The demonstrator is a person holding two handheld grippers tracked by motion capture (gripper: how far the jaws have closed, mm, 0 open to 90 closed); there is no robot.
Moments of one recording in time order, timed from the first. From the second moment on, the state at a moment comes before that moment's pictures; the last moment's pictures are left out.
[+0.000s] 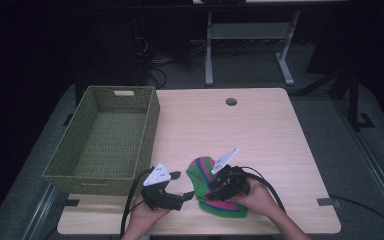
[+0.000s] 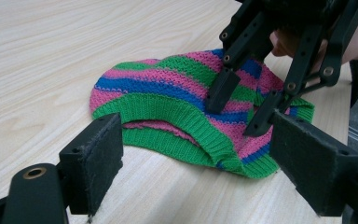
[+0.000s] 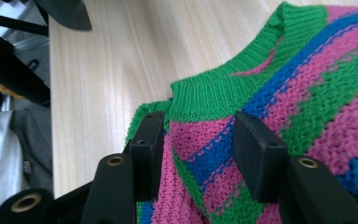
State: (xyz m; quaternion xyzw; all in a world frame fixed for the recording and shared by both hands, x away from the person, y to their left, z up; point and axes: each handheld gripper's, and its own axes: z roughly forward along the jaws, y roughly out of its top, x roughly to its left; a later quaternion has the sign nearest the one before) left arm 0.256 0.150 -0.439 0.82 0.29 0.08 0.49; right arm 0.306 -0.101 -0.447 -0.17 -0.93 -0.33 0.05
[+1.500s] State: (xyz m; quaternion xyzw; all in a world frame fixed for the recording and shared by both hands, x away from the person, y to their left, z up) left arm 0.257 0.149 -0.441 0.82 0.29 0.07 0.49; right arm 0.304 -0.118 -0.439 -0.16 -0.92 -0.35 0.03
